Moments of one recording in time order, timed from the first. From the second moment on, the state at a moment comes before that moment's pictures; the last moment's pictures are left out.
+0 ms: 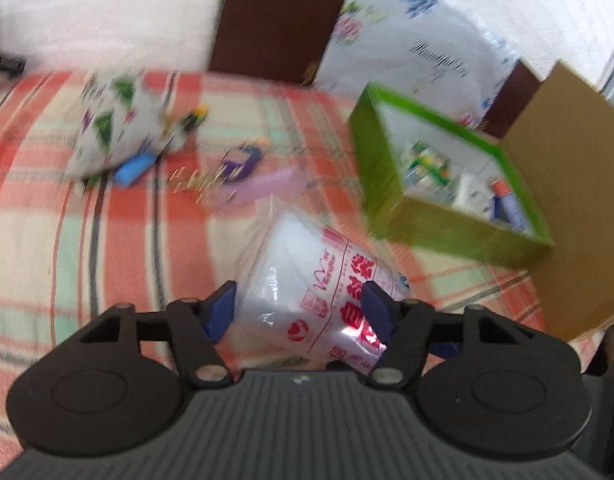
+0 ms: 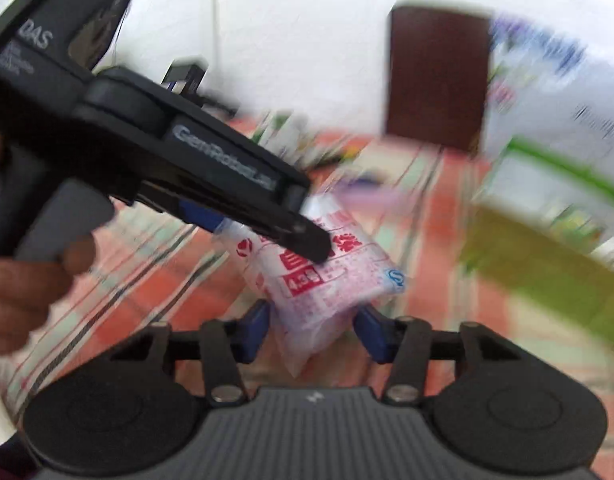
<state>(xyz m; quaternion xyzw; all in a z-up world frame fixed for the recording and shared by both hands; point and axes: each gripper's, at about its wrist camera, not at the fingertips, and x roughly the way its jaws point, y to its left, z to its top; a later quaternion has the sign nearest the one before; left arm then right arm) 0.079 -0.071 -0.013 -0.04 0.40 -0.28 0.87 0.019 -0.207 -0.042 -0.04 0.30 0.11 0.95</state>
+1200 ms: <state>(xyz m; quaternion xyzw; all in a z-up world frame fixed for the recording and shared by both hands) 0.082 -0.237 0.034 0.15 0.30 -0.23 0.91 0.018 -0.371 -0.013 0.12 0.19 -0.12 0.97</state>
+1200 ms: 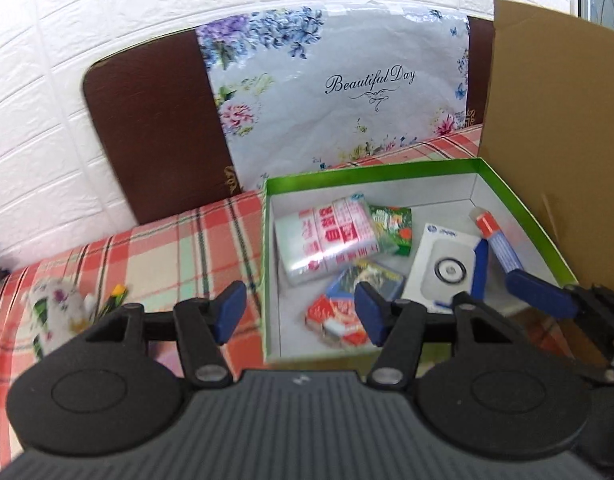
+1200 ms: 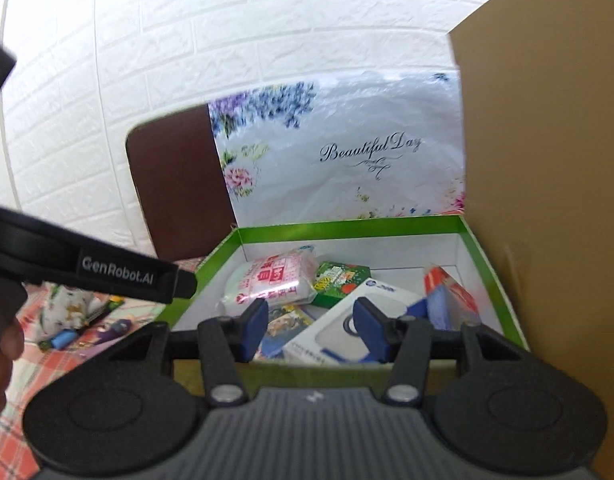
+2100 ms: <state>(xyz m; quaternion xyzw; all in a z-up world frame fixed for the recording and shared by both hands) 0.036 -0.089 0.024 0.08 0.29 -0.16 0.94 -0.016 -0.270 0.018 0.12 0.21 -0.03 0.97</state>
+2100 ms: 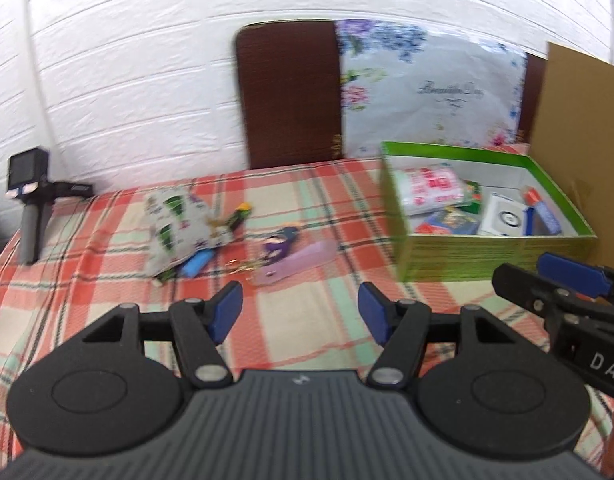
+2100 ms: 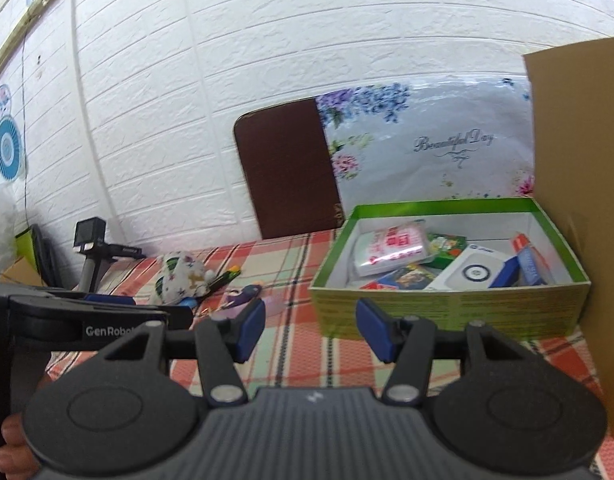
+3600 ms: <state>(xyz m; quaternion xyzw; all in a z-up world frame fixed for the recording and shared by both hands) 0.129 0.114 -0.071 -0.02 0.27 0.04 0.96 0.242 -0.078 -0.027 -0.06 0.33 0.13 0.94</state>
